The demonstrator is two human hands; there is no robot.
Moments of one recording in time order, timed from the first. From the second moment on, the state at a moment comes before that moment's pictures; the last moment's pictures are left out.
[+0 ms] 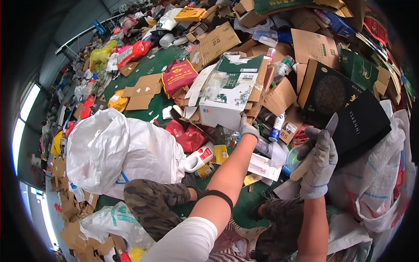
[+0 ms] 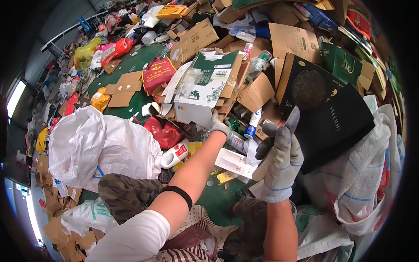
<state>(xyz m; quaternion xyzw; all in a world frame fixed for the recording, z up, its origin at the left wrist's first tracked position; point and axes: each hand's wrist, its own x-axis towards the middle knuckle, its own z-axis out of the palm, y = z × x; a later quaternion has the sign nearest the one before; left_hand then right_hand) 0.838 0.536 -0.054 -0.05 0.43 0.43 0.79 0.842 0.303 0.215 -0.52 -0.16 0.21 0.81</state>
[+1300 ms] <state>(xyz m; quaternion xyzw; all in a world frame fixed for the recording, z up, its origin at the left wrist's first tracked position) 0.426 0.455 0.300 0.62 0.55 0.12 0.55 0.687 0.249 0.220 -0.58 -0.57 0.34 0.47</state>
